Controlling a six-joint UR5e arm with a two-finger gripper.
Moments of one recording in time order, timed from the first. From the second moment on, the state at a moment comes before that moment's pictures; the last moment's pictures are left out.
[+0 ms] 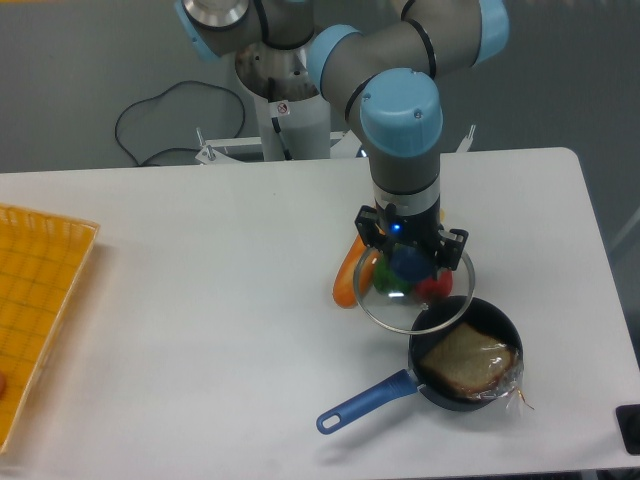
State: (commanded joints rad) arm 2.54 -1.87 -1.51 -1.14 1.69 0.91
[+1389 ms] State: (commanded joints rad) arm 2.56 -1.98 -1.46 -0.97 1.69 0.91
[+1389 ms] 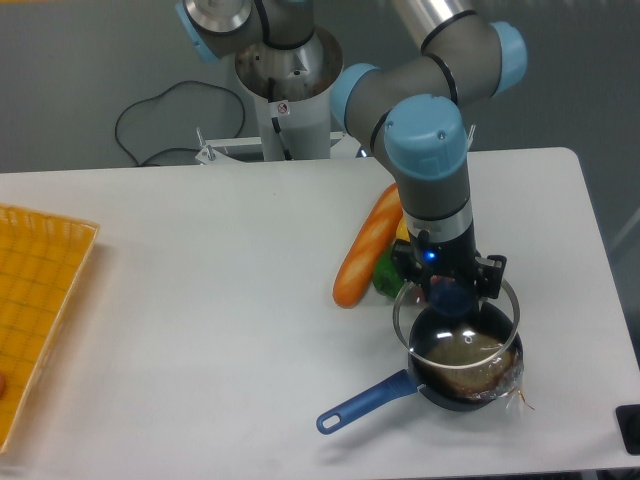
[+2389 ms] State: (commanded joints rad) arm 2.63 -2.08 -1.38 -0.94 1.65 0.90
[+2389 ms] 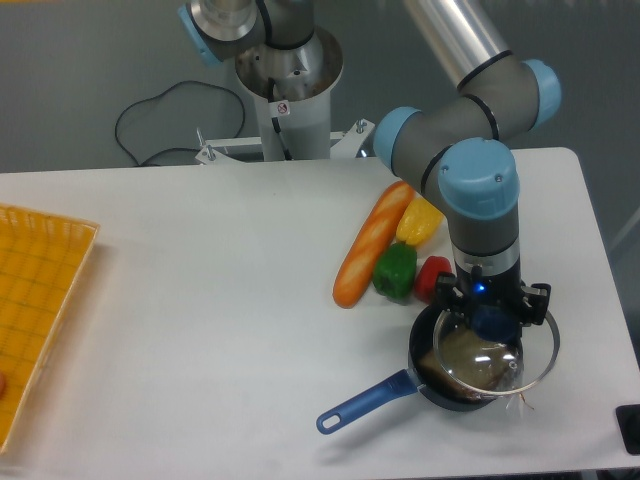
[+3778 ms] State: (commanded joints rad) arm 2.62 -2.10 -1.40 -0.88 1.64 0.87
